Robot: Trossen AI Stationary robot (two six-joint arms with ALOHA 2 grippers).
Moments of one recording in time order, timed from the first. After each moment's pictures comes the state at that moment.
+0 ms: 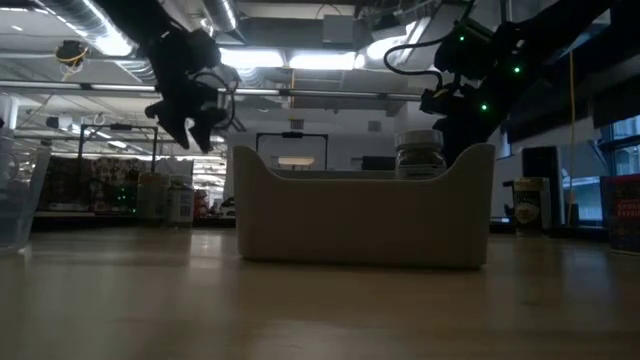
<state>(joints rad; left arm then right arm) 0.89 1.34 1.02 -0.58 -0.38 -0.04 -0.29 1.29 0.66 -0.18 0.24 0.07</state>
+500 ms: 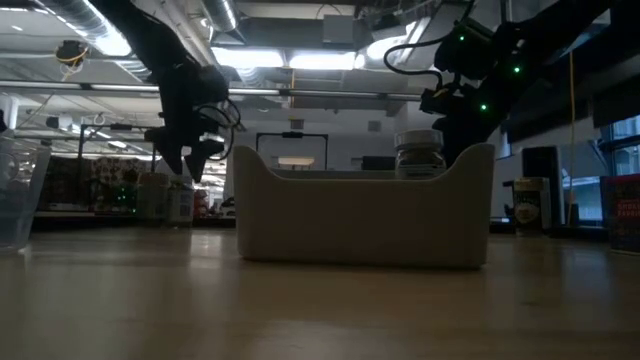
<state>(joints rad) 0.95 1.51 1.02 -0.59 -0.39 -0.03 -0.29 1.29 0.66 -0.18 0.24 0.08</state>
